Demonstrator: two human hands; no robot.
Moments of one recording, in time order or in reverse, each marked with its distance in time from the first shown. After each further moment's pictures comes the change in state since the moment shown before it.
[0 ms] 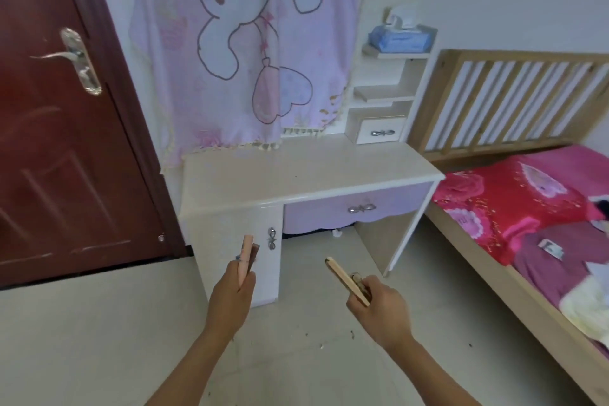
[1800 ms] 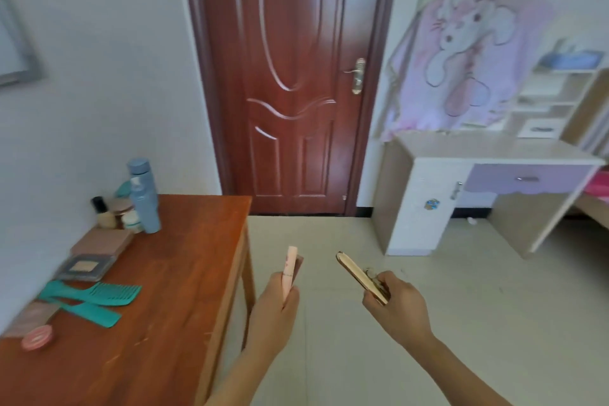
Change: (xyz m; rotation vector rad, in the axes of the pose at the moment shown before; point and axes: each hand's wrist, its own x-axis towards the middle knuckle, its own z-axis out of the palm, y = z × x) left_hand -0.535 -0.301 -0.612 0.121 0.179 0.022; right_hand -0.640 -0.529 0.179 0.167 -0.036 -0.266
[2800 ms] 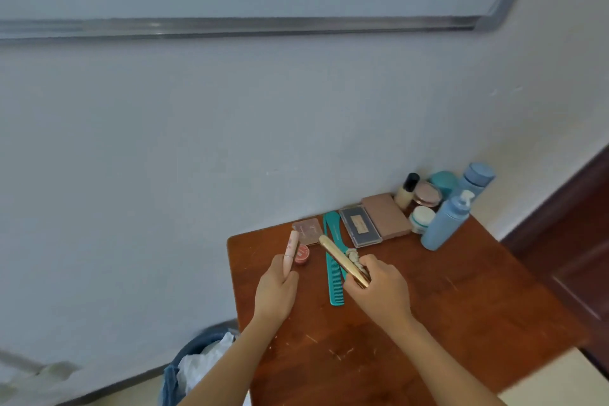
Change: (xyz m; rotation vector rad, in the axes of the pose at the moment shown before) left_hand 0.012 -0.219 -0.214 -0.167 0.988 -0.888; right_hand 0.087 -0.325 0.313 0.063 -0.834 -1.054
